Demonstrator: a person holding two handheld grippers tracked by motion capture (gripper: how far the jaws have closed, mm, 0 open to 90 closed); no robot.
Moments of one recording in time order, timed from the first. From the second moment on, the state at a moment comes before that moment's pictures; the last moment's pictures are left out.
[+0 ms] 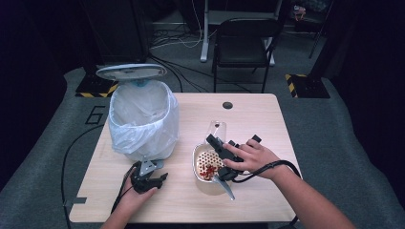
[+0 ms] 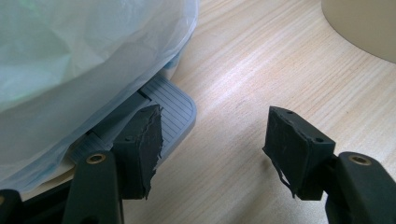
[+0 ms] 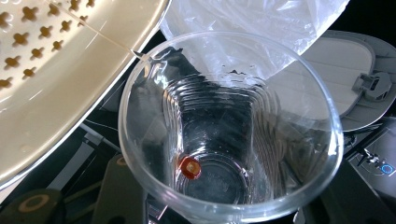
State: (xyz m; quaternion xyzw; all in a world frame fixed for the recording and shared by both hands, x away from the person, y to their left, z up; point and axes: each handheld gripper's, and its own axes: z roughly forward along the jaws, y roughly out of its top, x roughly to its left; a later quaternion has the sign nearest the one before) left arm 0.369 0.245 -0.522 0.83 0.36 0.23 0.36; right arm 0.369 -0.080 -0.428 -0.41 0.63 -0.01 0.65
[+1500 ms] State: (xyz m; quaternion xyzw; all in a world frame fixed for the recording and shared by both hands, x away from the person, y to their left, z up) left arm 0.368 0.245 -0.523 0.82 0.37 0.22 0.37; right arm 0.419 -0.086 -0.367 -0.10 0.81 0.35 0.46
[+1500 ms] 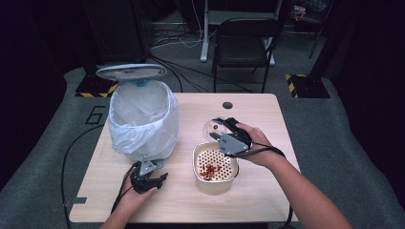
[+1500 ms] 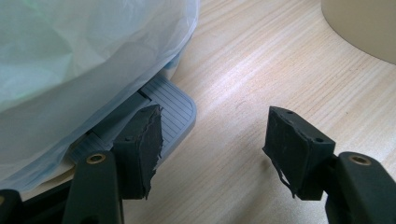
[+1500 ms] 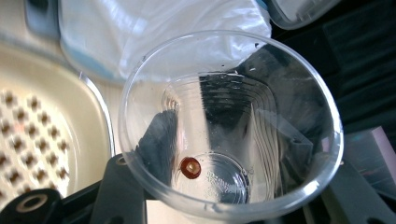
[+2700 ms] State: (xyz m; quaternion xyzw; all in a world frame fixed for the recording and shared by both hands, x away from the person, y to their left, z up) left arm 0.368 0.245 -0.523 0.82 0.38 0.22 0.37; right arm 0.463 -0.082 -0.312 0.22 0.79 0.54 0.18
